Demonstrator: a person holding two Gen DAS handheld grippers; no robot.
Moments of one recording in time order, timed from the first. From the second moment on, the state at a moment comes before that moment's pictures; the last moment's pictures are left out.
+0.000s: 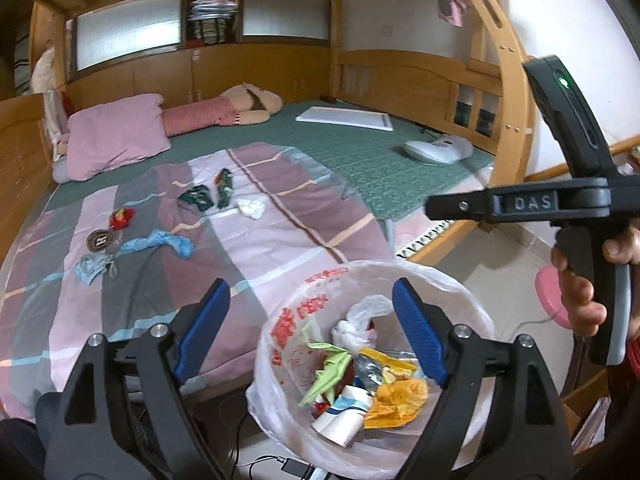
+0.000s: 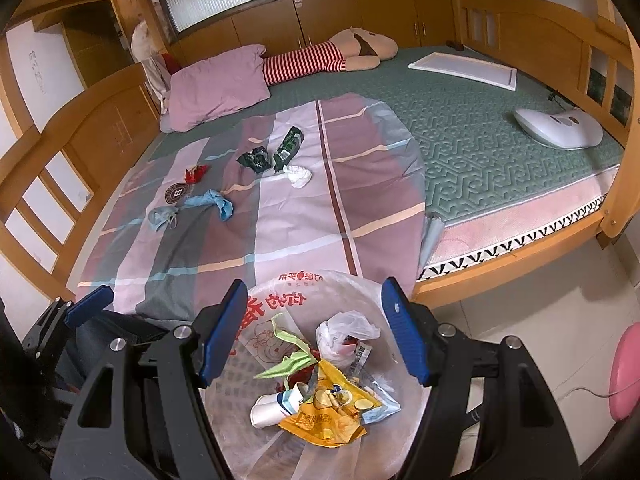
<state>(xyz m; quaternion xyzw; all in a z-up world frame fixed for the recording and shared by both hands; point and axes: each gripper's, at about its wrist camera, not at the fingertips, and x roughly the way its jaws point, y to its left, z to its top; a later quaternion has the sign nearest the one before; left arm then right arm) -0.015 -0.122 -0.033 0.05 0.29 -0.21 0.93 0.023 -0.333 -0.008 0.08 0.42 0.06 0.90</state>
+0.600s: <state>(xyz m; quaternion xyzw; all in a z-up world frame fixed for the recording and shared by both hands) 0.269 0.156 -0.153 -0.28 0.40 0.20 0.85 0.145 -0.249 -0.064 0.04 0.49 0.08 0.86</state>
